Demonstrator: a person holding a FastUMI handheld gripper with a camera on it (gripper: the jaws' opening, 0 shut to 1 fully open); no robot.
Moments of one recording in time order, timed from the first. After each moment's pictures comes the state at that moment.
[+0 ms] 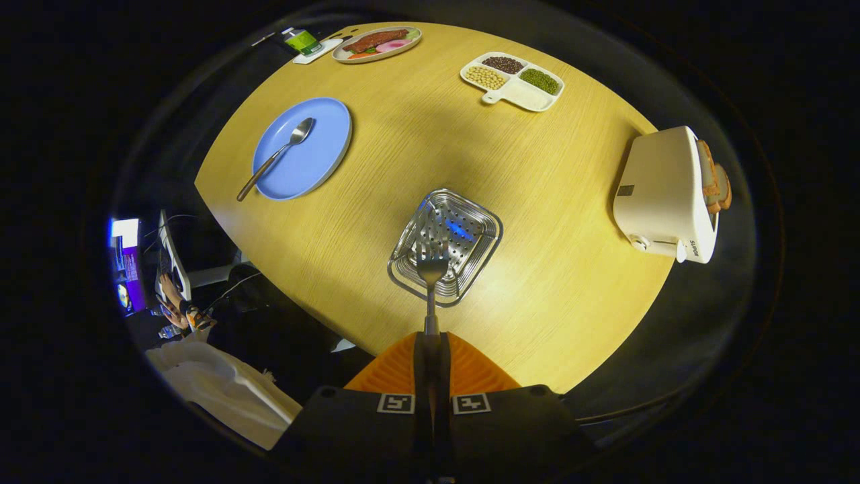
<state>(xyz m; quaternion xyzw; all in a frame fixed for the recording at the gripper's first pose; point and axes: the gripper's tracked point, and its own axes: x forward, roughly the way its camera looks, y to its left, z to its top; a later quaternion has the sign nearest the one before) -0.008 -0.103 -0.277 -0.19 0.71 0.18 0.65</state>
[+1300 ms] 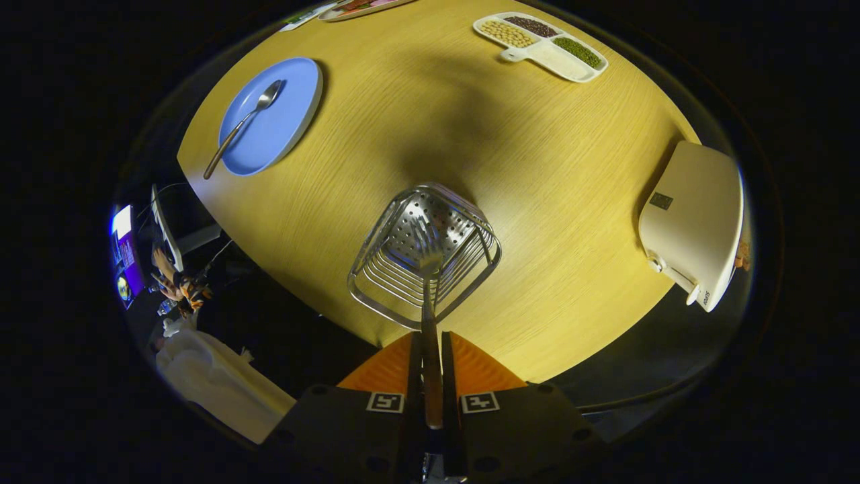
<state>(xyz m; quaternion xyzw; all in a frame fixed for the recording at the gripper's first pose) 0.016 -0.112 -0.299 -0.24 0.77 0.18 0.56</state>
